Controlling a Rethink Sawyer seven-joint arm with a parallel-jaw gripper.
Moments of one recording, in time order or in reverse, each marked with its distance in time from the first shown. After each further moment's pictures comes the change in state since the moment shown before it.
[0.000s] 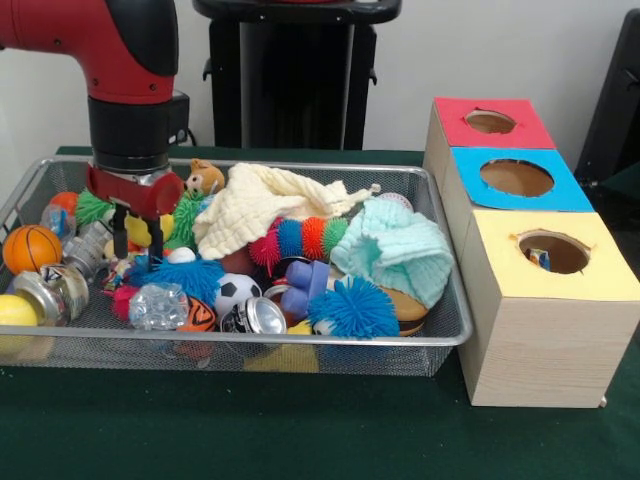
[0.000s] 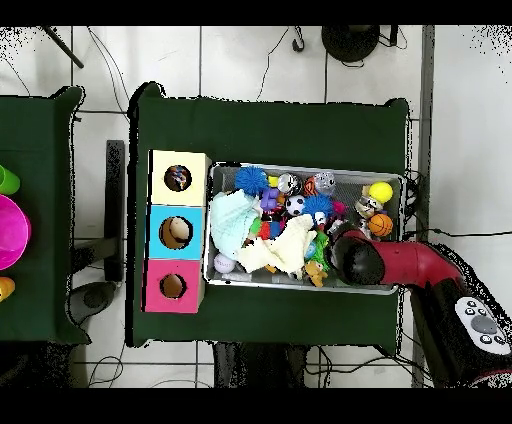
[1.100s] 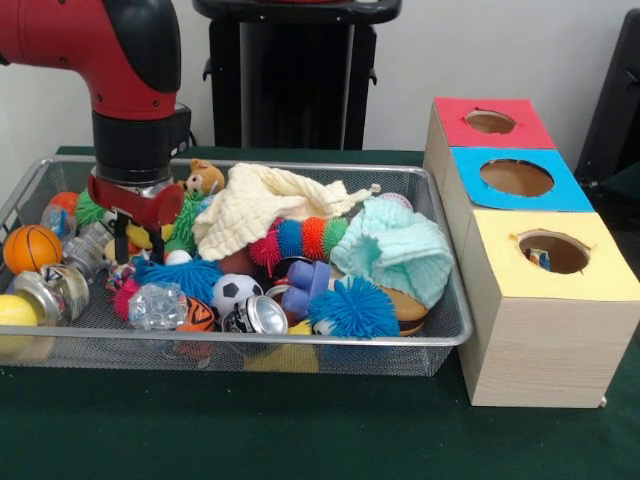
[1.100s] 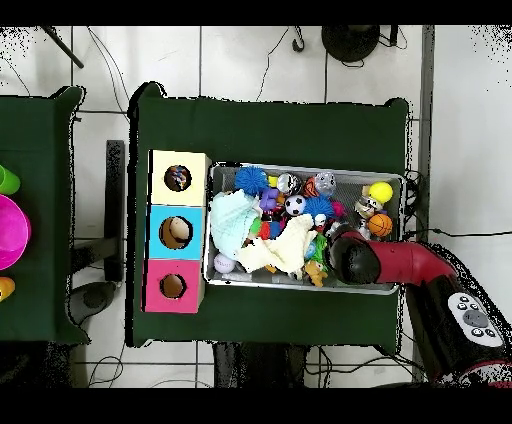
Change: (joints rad) arm 0.026 0.036 -0.038 -0.029 -0.003 0.001 0.000
